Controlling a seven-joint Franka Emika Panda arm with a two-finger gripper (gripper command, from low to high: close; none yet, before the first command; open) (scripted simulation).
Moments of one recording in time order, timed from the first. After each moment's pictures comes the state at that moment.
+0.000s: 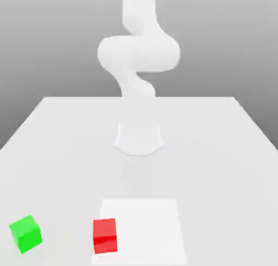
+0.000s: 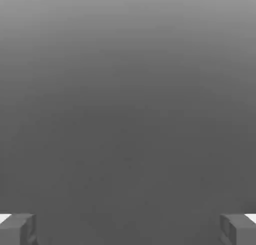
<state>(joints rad) 0.01 -0.71 -0.03 -2.32 0.01 2.34 0.76</state>
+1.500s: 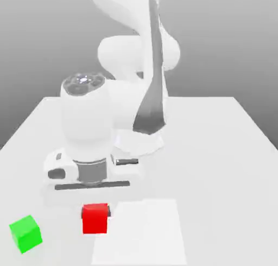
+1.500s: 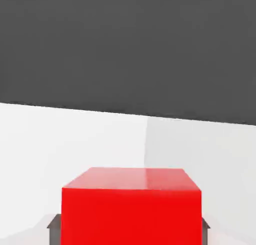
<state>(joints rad) -0.07 0.17 -0.26 -2.48 0.09 2.64 0.51</state>
